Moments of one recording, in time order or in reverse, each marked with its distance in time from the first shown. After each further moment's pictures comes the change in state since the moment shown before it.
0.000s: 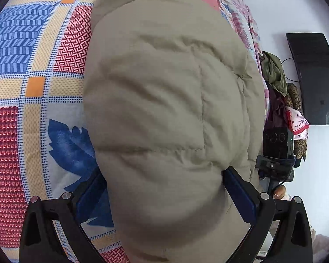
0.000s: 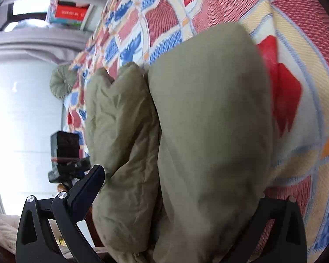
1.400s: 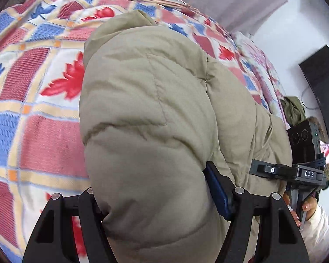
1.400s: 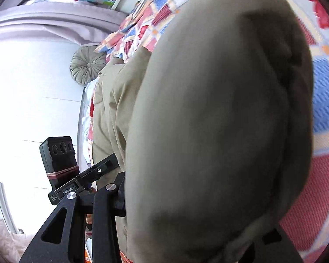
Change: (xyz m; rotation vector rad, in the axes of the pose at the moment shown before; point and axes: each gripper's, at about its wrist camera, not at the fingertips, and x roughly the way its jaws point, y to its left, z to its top) left arm -0.192 0.044 0.049 0.082 -0.389 0.297; right arm 0.132 0.184 0.071 -0.125 0.036 0.105
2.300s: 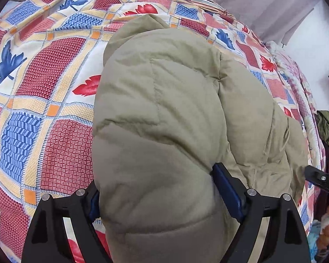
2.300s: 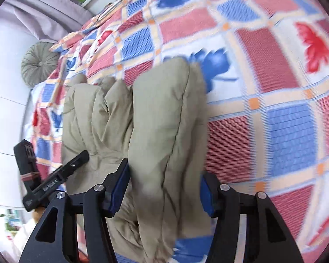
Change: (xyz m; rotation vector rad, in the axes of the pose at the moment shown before) left arm 0.042 0.066 0.005 -0.060 -0.048 0.184; right arm -0.008 0.022 0.014 -0.075 -0.120 -0.485
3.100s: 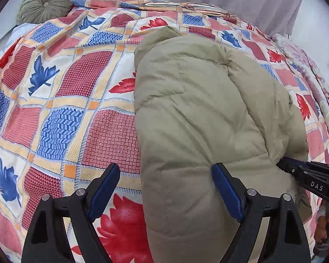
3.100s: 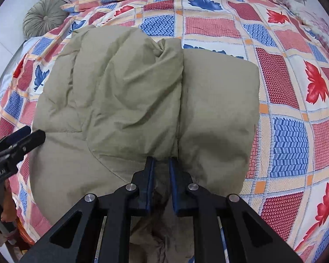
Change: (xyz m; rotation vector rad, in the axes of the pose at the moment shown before) left arm -0.041 0.002 -0.049 0.081 -0.083 0.175; right arm 0.076 0.083 -0.036 -0.265 0.002 -0.190
